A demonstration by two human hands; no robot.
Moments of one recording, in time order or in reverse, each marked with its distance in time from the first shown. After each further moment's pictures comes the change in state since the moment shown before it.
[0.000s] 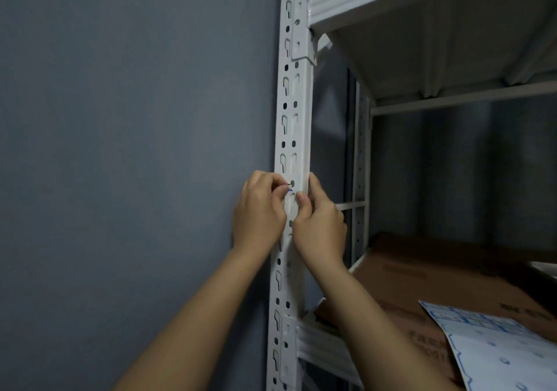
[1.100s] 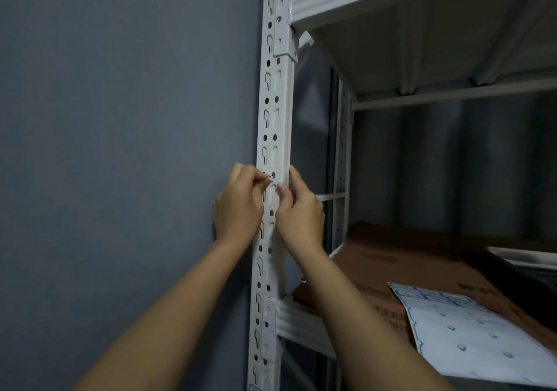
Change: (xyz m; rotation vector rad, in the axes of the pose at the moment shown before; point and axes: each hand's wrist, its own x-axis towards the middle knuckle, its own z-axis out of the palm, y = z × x) left_hand -0.007 0.002 -0.004 0.017 0.036 -0.002; right_hand -0.002 -0.001 -0.005 0.060 -0.012 0.013
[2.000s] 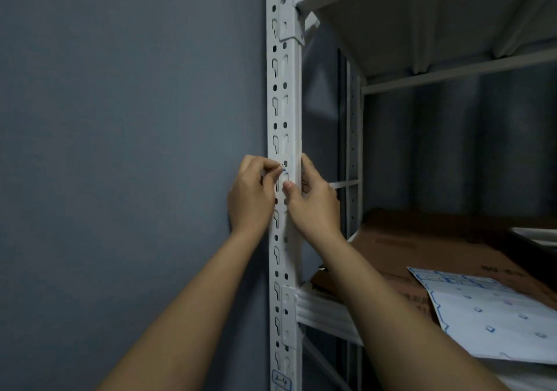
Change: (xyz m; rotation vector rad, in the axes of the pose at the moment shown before) left_hand 0.000 -0.006 0.001 -0.168 -0.007 -0.029; right_hand -0.003 0.005 0.003 -0.019 -0.061 -0.018
